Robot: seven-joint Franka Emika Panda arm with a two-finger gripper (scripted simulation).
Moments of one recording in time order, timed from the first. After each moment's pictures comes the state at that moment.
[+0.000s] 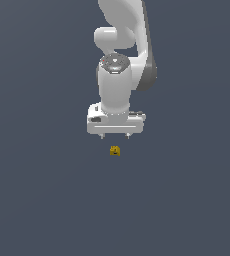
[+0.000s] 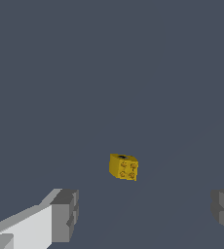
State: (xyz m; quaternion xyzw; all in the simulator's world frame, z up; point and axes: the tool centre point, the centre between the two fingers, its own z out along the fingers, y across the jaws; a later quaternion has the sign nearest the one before) arm 0.007 0.001 0.181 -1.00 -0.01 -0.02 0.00
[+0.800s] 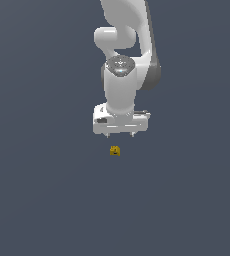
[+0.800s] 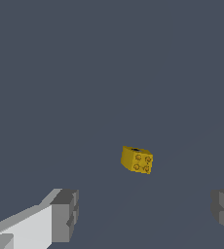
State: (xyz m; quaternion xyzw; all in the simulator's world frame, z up) arm -0.003 0.020 0.176 -1.00 -0.02 0.00 0.01
